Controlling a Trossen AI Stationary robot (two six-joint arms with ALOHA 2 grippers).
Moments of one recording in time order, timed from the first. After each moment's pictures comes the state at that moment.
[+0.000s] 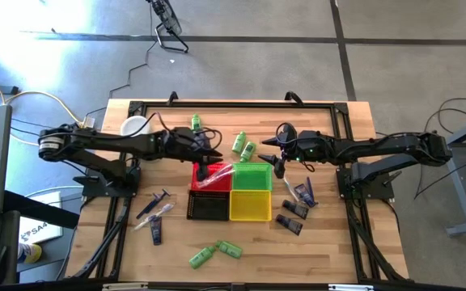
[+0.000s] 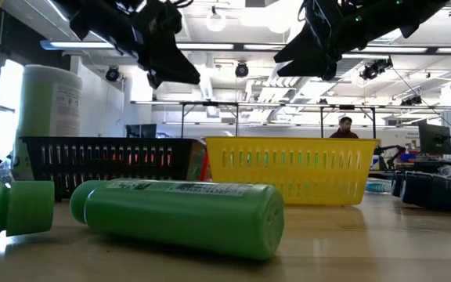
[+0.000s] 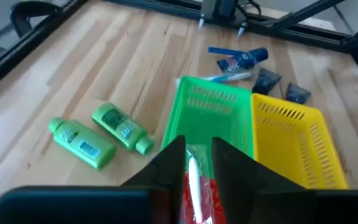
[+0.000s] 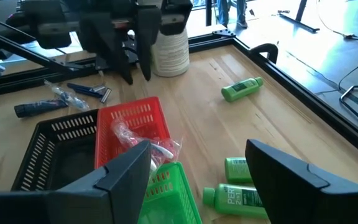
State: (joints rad) left arm 0.14 1.23 0.77 0.04 0.04 -0.13; right arm -0.09 1.15 0.66 0.15 0.14 0.16
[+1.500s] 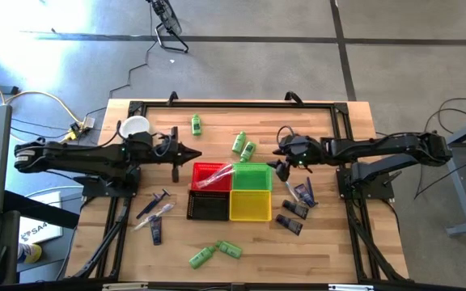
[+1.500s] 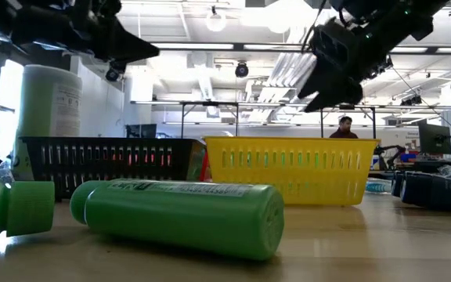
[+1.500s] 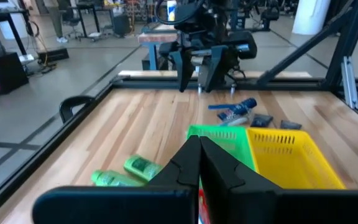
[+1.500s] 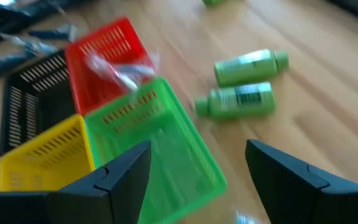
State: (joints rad) left arm 0.14 0.77 0.38 0.32 0.02 0.04; right arm -0.09 1.15 0.66 -0.19 0.13 0.45
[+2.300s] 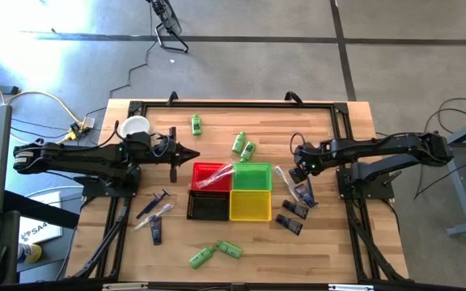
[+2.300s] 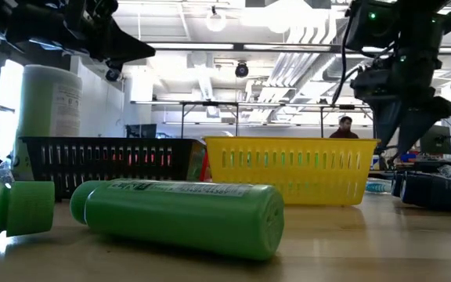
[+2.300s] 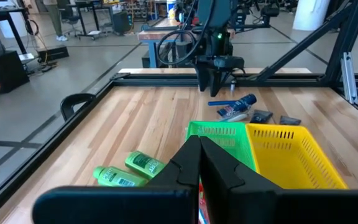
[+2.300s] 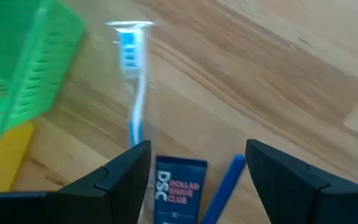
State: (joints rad) left arm 0.14 0.74 0.38 0.28 0.01 0.05; right arm -0.09 1.14 0.66 -0.82 0.05 1.00
